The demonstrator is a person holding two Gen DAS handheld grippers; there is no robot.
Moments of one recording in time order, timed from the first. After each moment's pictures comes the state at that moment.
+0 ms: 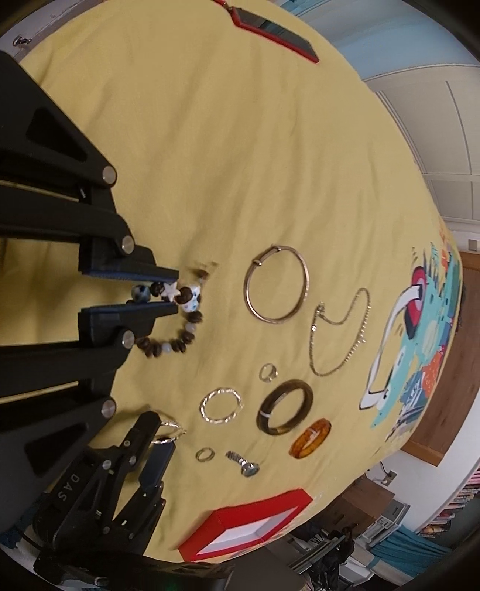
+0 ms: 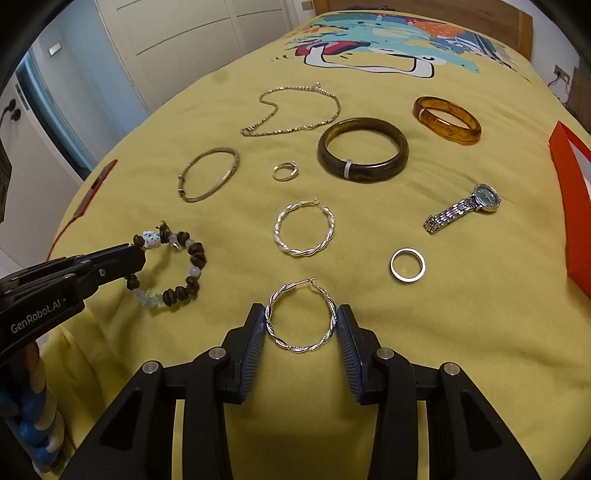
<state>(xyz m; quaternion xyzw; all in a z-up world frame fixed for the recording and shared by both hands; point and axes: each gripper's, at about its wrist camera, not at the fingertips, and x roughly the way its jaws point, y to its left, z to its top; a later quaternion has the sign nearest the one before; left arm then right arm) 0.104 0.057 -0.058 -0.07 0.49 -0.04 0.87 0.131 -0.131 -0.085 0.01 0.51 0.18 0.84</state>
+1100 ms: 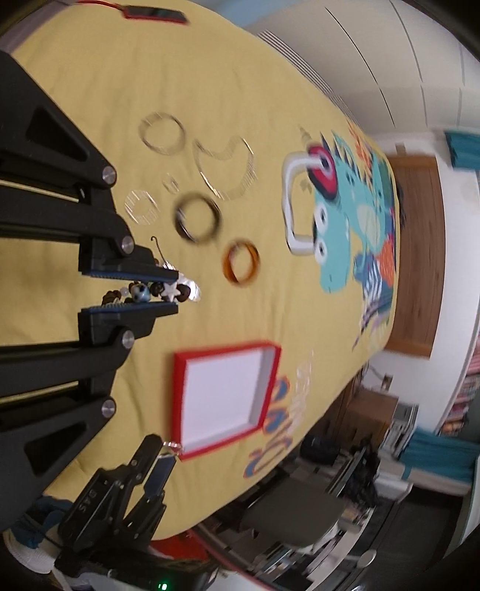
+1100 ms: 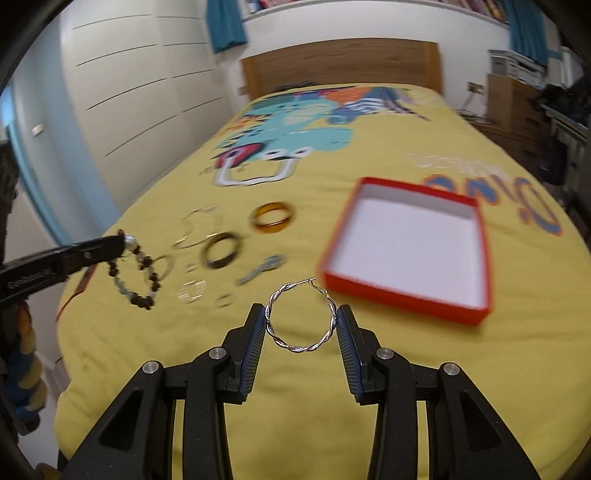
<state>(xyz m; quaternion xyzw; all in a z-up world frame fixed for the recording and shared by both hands) 0.096 -0.139 0.079 0.01 0.40 -0.18 0.90 0.065 -0.349 0.028 0.06 0.40 0.06 0.91</state>
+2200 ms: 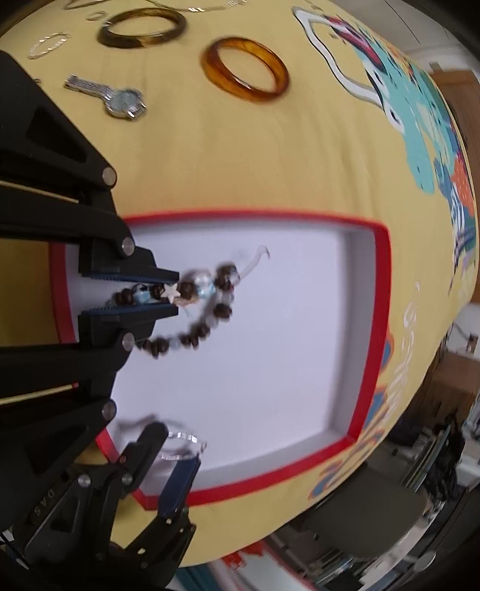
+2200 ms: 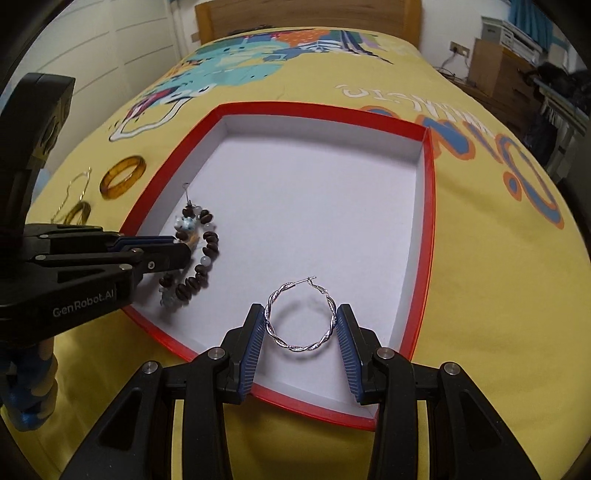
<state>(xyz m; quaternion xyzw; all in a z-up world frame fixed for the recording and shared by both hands) 0.222 -0.313 -0.081 0.05 0.53 -0.23 0.82 0.160 -0.443 -0.072 0.00 0.49 0.02 0.87</state>
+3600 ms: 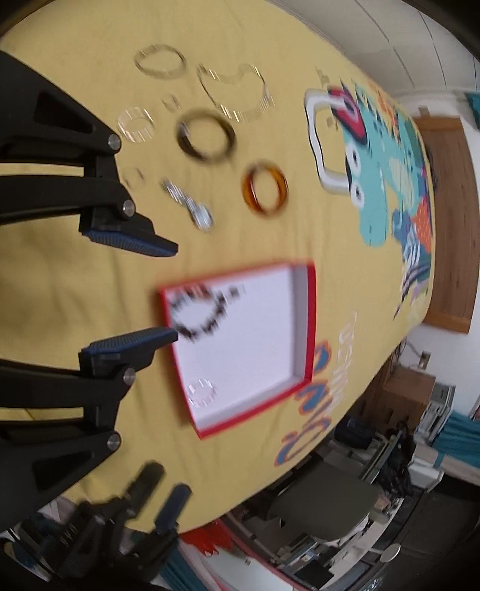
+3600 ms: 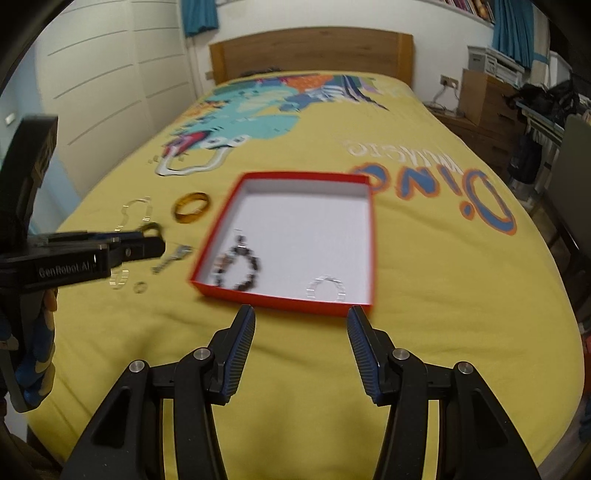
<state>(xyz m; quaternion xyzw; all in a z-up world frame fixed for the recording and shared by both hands) 0.120 -0.204 0.031 0.02 0.46 -0.20 0.86 0.050 -0.402 0.036 0.02 0.42 0.03 0.91</state>
